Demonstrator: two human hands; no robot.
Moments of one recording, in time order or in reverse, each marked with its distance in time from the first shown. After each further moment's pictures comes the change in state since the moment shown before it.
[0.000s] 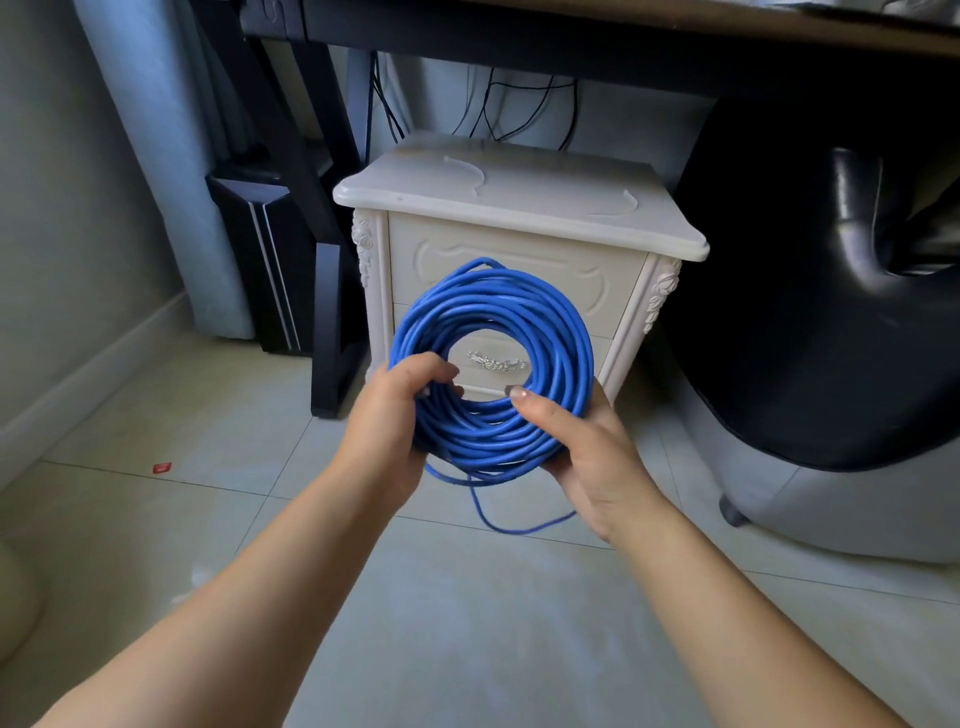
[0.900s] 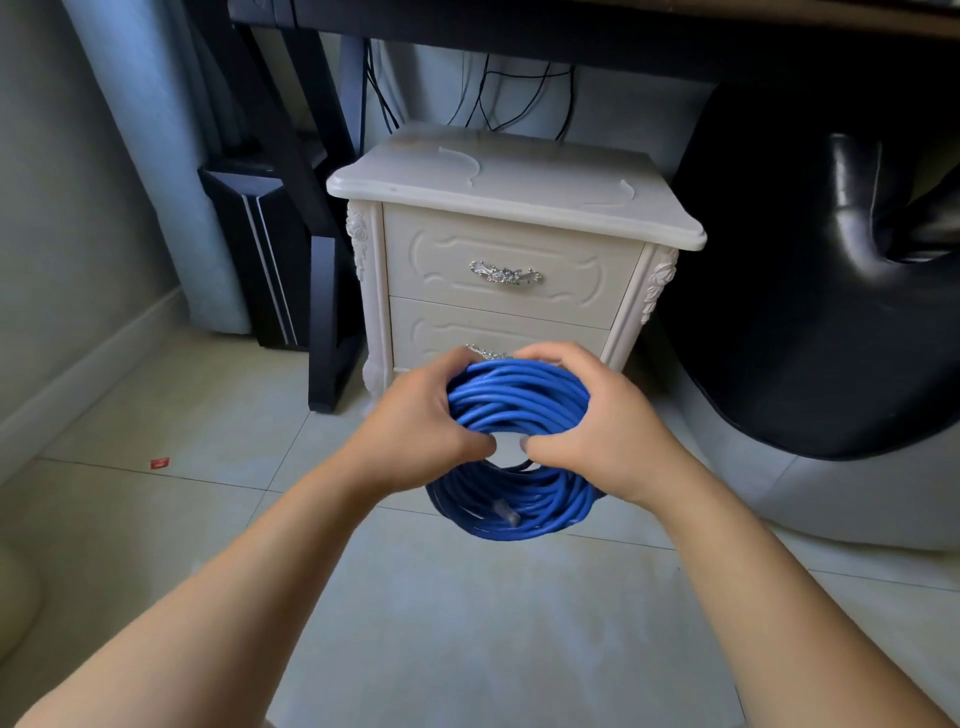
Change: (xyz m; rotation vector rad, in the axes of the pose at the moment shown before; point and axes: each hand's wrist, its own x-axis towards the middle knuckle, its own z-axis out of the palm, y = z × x) left_hand -0.009 0.004 -0.002 1.017 -0.317 0.418; right_hand -0.008 -0.031 -0.015 -0.867 -0.095 -0.215
